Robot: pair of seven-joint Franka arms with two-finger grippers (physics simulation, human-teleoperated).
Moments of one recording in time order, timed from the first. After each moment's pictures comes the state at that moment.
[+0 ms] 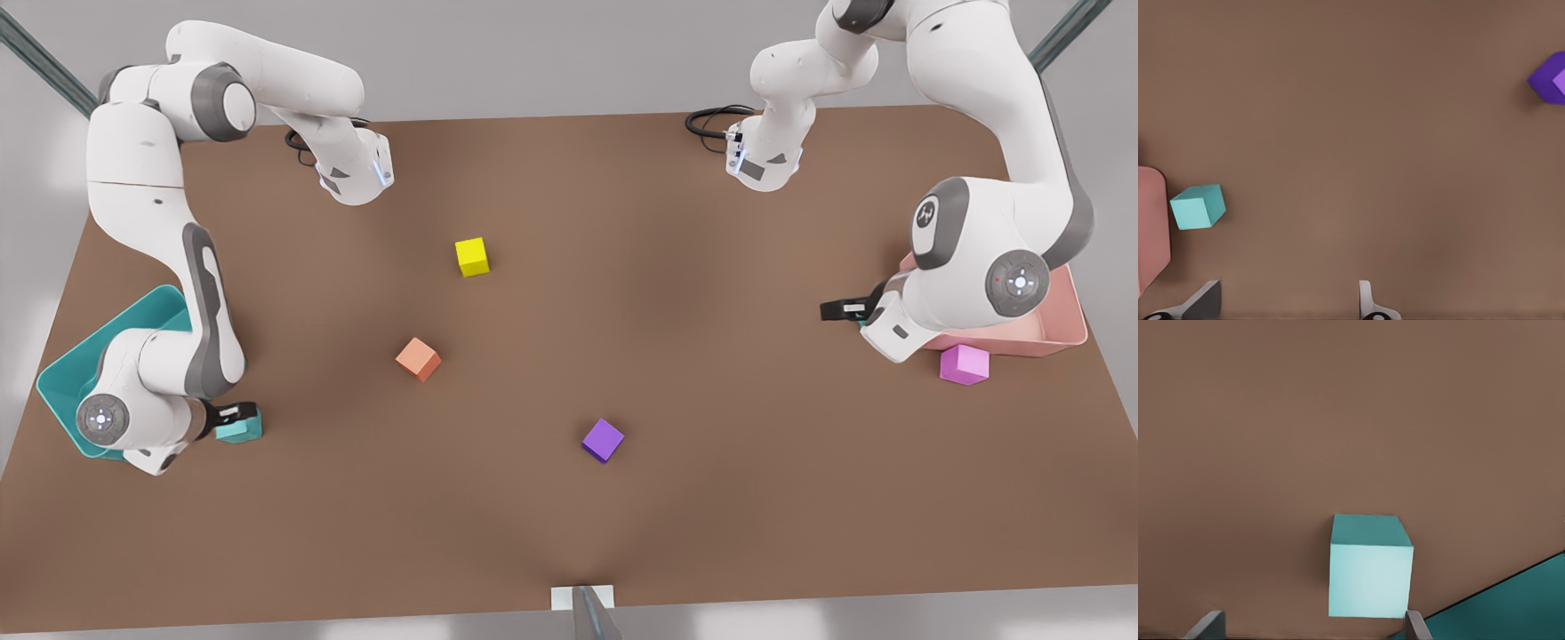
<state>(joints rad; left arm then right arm) 0.12 0.27 -0.25 -1.47 0.01 1.43 -0.16 -0.29 0.63 0.14 -1.53 -0.20 1.95 -0.35</state>
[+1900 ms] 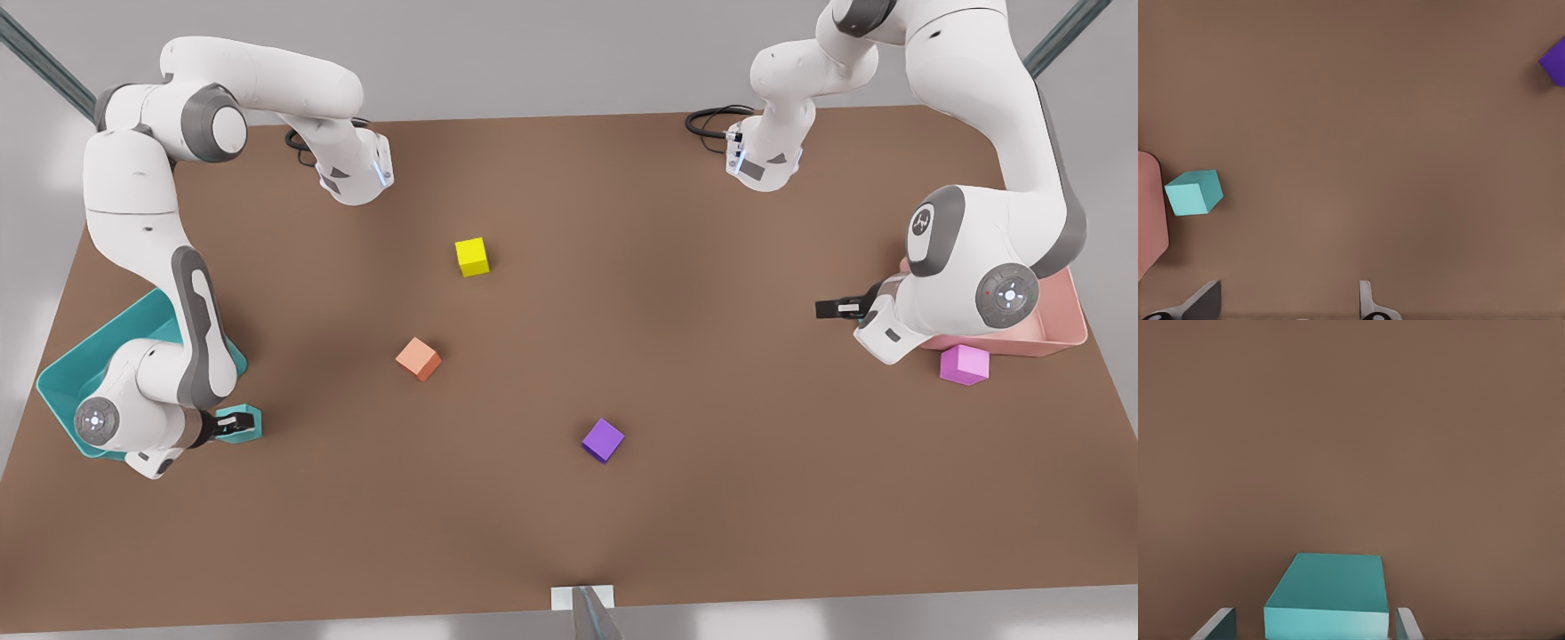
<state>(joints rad) 0.12 0.29 -0.25 -1.47 0.00 1.39 -0.17 -0.35 0.73 0.13 -1.53 -0.12 2.10 -0.39</state>
